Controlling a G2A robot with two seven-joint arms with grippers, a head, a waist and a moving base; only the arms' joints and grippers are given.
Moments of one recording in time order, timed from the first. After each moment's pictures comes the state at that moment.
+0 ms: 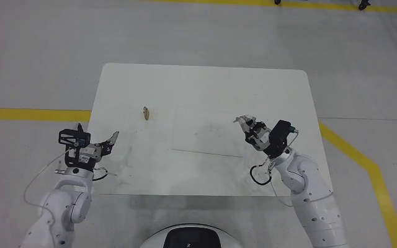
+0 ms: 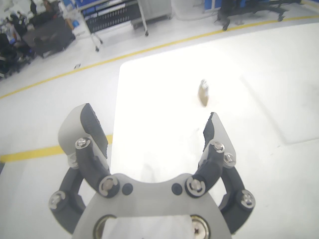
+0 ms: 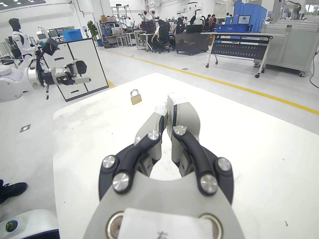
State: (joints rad) left arm 1.71 -1.15 -1.56 -1.90 1.37 -0.02 0.05; right arm -1.42 -1.12 1.46 -1.62 -1.17 -0.72 -0.24
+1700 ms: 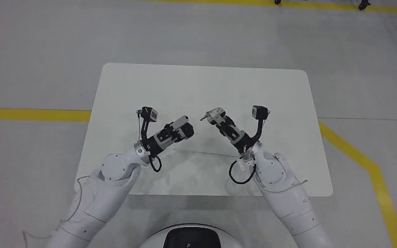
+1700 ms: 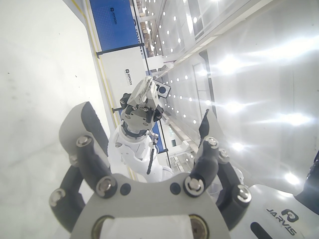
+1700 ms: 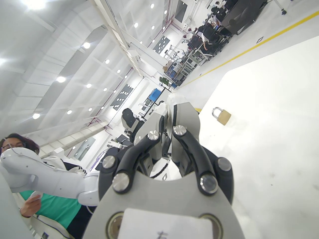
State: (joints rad) left arm 1.20 -1.23 -1.07 -1.49 -0.41 -0.42 -0.60; right arm -1.25 -1.19 1.15 -1.51 -0.05 -0.64 0.27
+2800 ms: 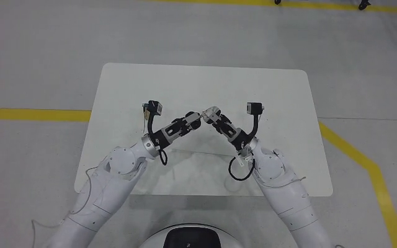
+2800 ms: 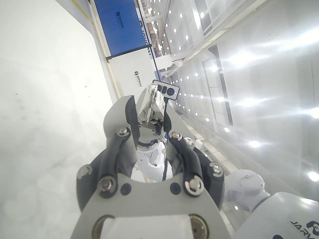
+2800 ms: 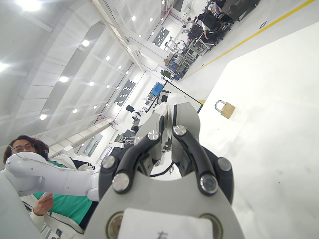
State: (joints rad) left arm 1.12 -1.26 -1.04 -1.43 -0.29 -0.45 -0.51; right arm -1.20 -1.20 1.15 -1.49 0.00 -0.61 0.35
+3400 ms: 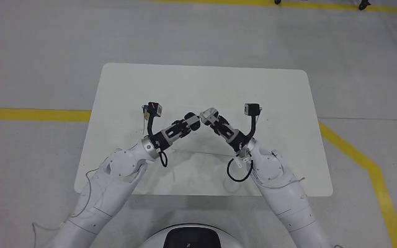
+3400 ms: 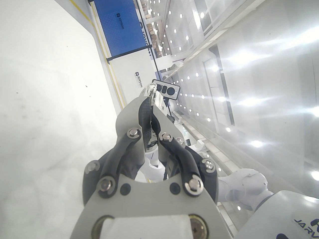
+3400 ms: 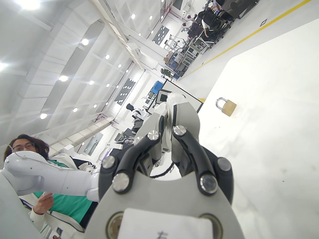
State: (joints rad) left arm 1.15 -1.27 -1.05 -1.45 -0.29 -0.44 -0.52; right arm -1.22 -1.21 1.14 -1.49 -0.01 -0.59 0.35
